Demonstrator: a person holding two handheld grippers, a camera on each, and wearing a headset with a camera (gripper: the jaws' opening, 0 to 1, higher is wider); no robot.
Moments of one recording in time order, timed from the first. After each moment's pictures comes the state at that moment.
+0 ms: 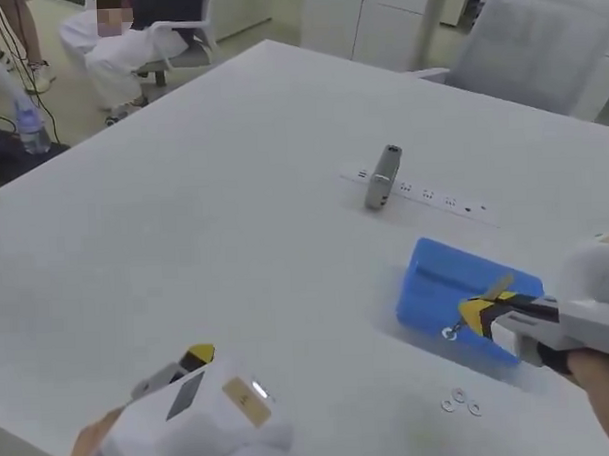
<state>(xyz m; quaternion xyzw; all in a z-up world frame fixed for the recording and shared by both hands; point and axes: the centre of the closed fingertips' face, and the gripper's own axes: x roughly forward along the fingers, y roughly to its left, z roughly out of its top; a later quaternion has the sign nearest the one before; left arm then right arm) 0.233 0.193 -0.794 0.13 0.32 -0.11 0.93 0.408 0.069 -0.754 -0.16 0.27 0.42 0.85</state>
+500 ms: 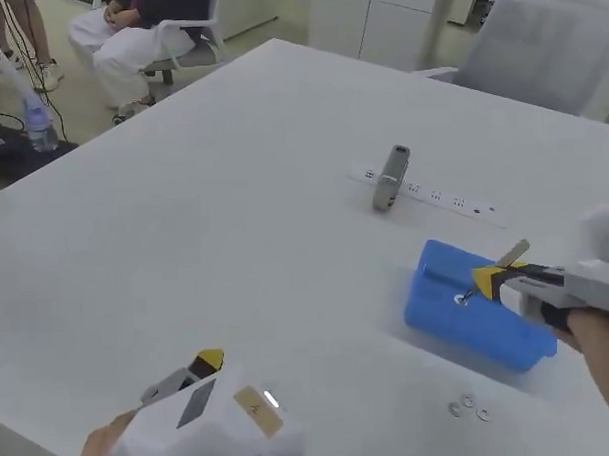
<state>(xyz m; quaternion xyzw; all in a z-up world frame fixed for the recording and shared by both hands) 0.232 0.189 -0.795 0.13 0.32 -0.12 0.93 0.461 0.070 -0.759 -0.12 0.27 0.38 0.88</state>
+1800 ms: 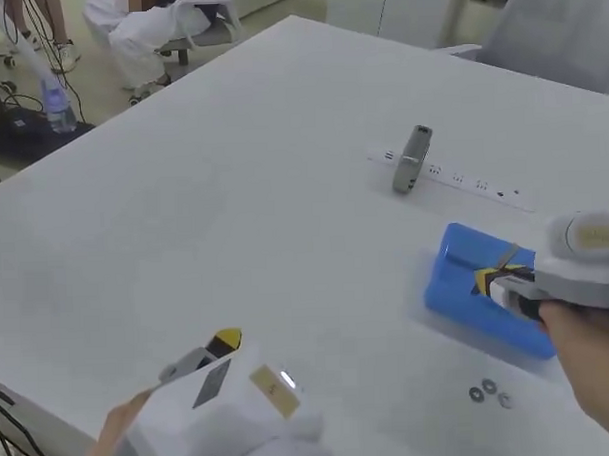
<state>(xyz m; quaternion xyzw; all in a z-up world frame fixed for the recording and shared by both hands) 0.234 0.191 -0.792 0.13 0.31 -0.12 0.93 0.481 0.075 -0.816 -0.15 0.30 0.35 0.88</state>
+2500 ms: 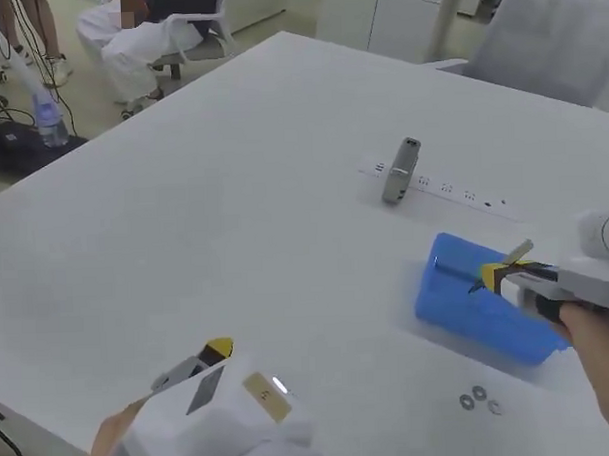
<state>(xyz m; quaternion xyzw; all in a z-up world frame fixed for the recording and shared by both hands) 0.234 0.192 -0.793 0.13 0.32 -0.11 0.93 0.461 0.069 -0.758 -0.12 0.25 0.37 0.88</state>
